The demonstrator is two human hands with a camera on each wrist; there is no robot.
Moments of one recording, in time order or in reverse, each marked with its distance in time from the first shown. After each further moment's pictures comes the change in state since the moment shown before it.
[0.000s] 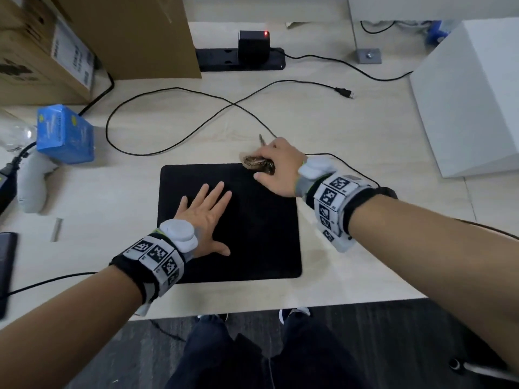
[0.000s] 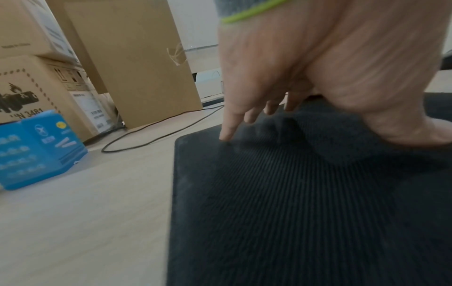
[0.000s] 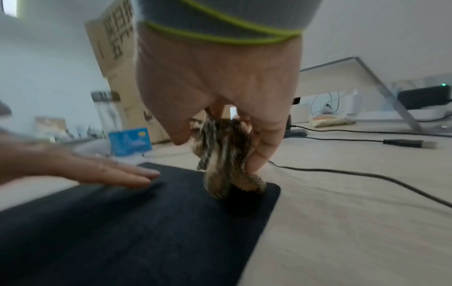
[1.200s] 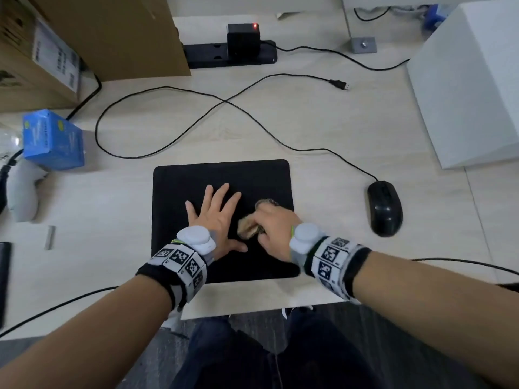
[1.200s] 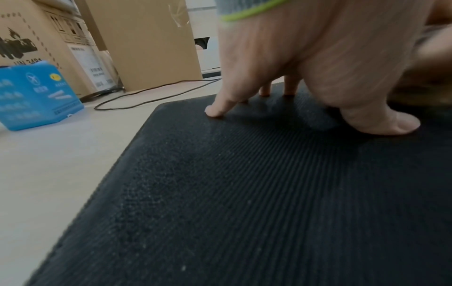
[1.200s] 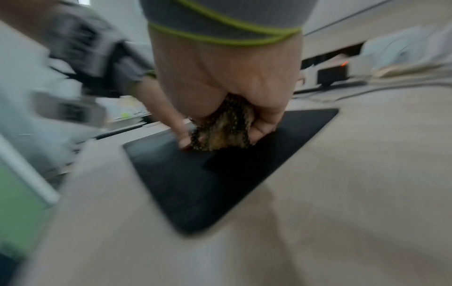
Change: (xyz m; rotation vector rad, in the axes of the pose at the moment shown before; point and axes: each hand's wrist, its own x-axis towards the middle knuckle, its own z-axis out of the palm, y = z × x) left_hand 0.016 0.037 0.013 -0.166 0.153 -0.073; right_hand -0.087 -0.005 0.061 0.116 -0.173 -0.118
